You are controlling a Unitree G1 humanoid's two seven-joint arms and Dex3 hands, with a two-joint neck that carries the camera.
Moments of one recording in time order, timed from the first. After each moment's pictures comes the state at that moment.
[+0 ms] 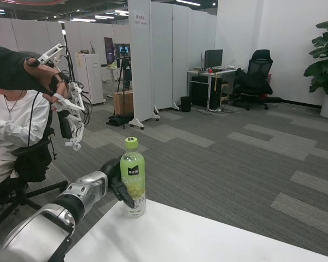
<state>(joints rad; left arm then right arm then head) -0.76 0.63 0.04 1.04 -0.54 0.05 -0.28 -0.35 -0.36 0.18 0.26 0.54 -0.74 -0.18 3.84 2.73</state>
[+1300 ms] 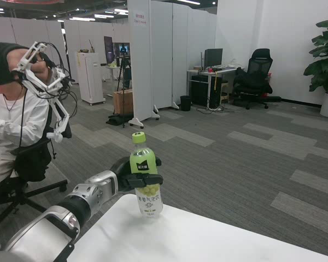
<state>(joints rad) -0.74 0.60 -0.01 0.93 -0.70 0.06 -0.32 -0.36 -0.36 0.18 0.27 0.55 -0.74 -0.18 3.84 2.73</state>
